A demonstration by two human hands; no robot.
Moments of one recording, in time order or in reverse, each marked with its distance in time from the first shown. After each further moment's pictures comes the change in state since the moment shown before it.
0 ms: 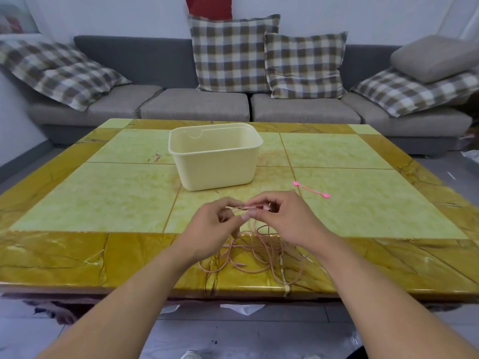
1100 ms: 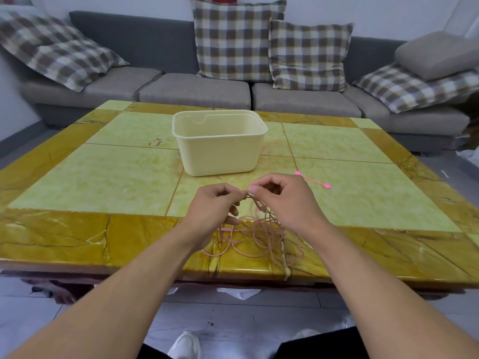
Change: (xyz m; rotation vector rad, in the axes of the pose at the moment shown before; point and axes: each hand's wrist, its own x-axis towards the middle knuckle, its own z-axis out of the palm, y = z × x) left_hand 0.003 0.002 0.003 -0.422 0.167 -0.246; right_hand -0.009 -0.030 0.013 0.030 0.153 0.004
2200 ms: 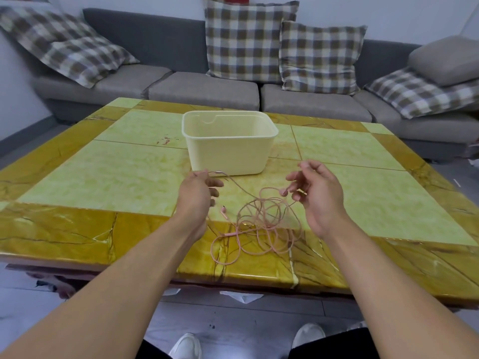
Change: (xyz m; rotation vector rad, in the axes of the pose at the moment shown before) left_hand 0.024 0.008 -0.020 -0.283 0.372 -0.066; right_hand 0.027 0.018 -0.017 0.595 0.288 0.208
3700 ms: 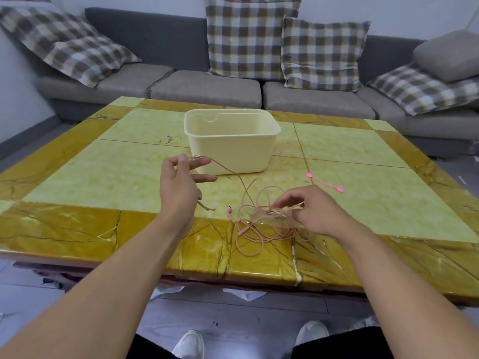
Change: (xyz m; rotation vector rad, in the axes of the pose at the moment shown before) left_hand 0.000 0.012 -0.019 0.029 0.061 0.268; right_hand 0.005 0.013 -0.025 -1.049 -0.448 -0.038
